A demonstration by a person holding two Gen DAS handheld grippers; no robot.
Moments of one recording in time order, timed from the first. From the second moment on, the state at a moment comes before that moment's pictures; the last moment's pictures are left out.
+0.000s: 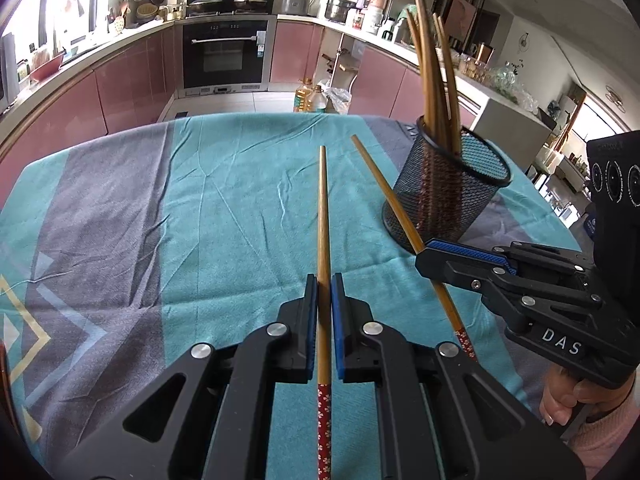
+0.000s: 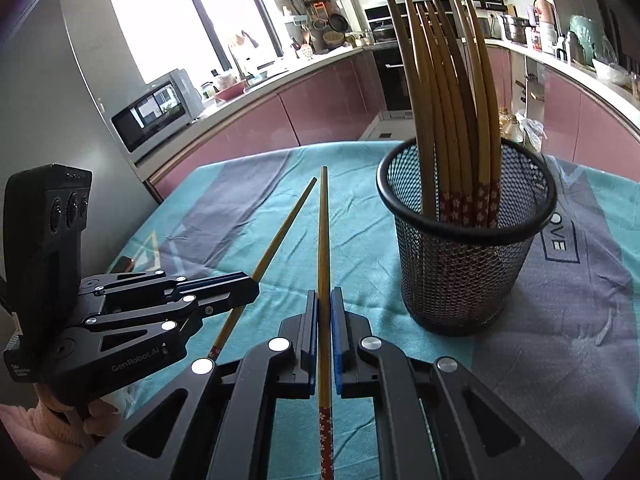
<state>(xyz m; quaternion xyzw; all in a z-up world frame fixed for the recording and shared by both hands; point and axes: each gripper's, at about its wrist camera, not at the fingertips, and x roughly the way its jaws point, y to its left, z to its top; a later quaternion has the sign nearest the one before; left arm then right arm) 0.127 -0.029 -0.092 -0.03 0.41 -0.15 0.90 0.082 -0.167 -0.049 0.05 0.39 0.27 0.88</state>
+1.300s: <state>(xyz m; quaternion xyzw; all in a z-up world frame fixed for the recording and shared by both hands) 0.087 -0.039 -0.029 -0.05 0.35 -0.20 0.91 0.053 -0.202 -0.001 0.07 0.32 0.27 0.90</state>
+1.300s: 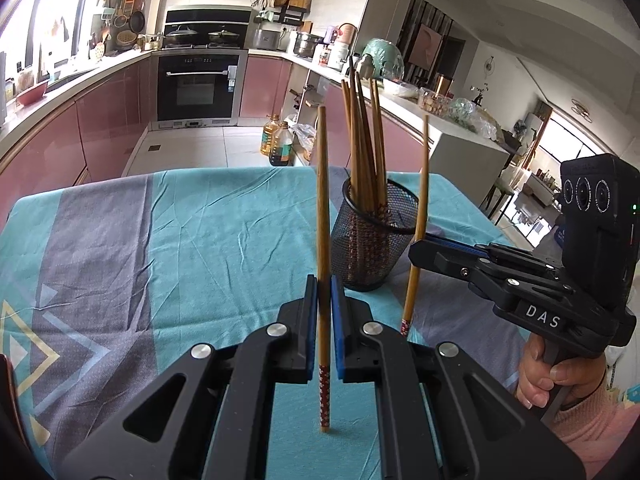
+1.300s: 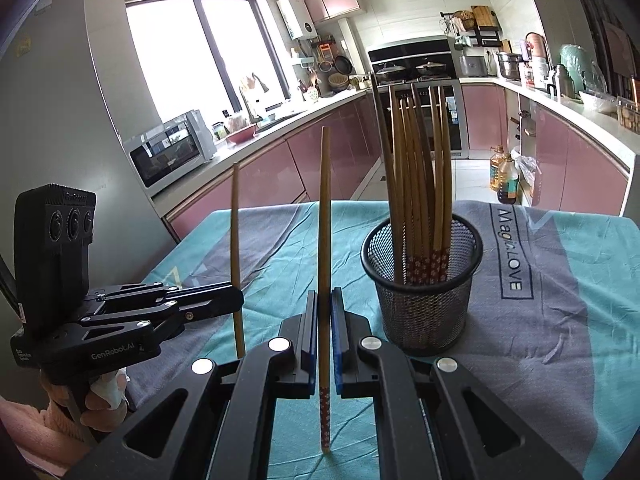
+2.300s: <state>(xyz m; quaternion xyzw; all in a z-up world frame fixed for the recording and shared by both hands) 0.094 -0.051 0.005 -0.05 0.32 -0.24 0.92 0.052 -0.229 0.041 0.06 0.26 0.27 0.92</state>
